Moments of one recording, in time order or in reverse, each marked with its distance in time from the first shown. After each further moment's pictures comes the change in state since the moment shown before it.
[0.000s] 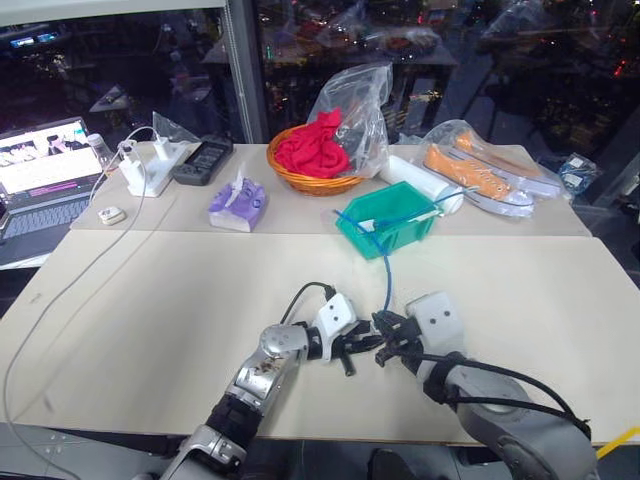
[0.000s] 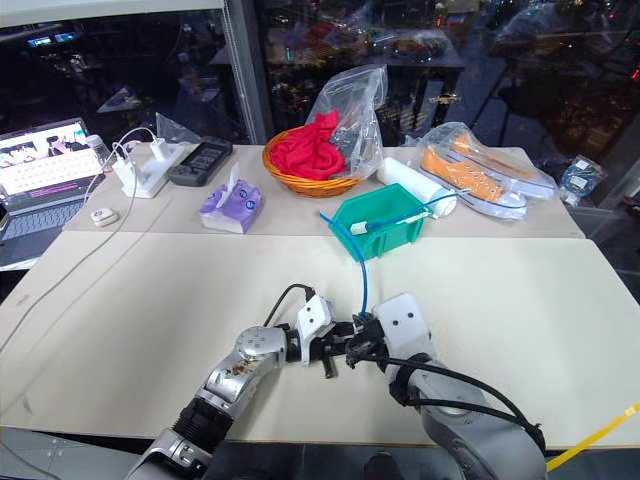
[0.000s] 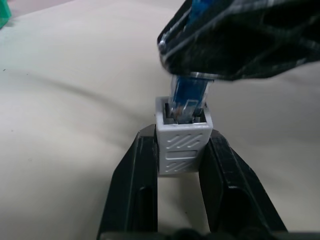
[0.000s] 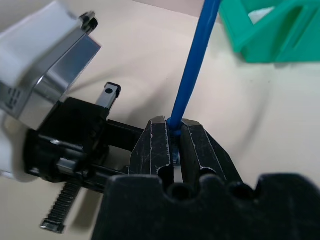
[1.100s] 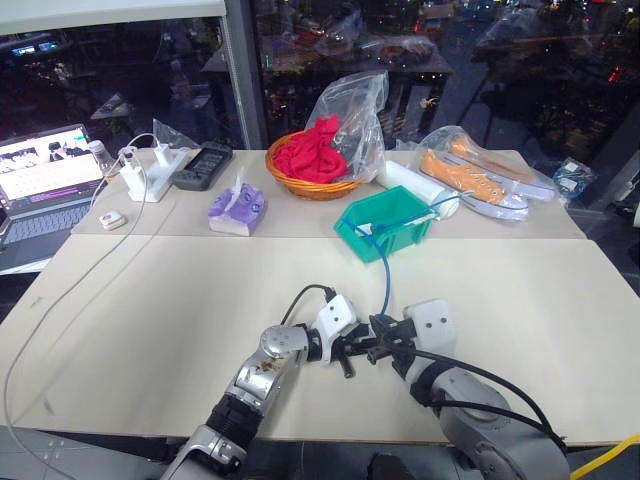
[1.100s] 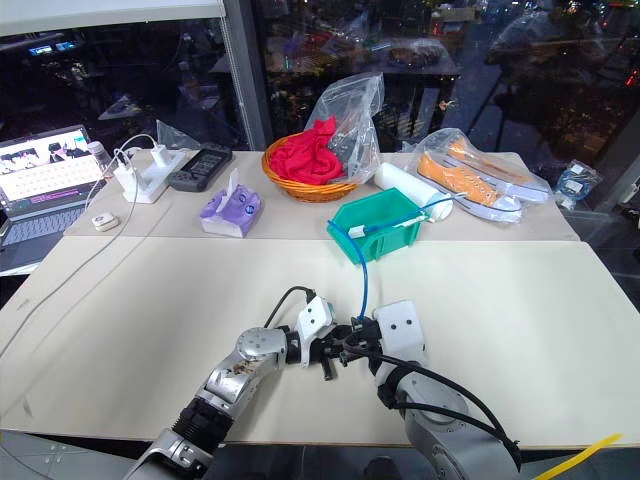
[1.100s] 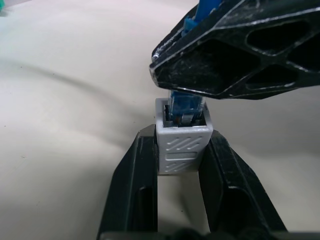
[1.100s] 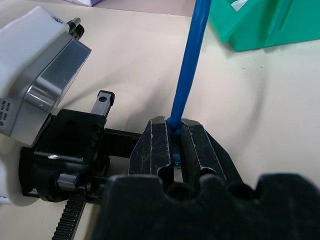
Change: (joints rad) left arm 0.000 0.001 0.001 0.002 0.006 0.039 -0.003; right arm 0.066 0.196 -0.016 0.032 -0.085 -0.003 0.008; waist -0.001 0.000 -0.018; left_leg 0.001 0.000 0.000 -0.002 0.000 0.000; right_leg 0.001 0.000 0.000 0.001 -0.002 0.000
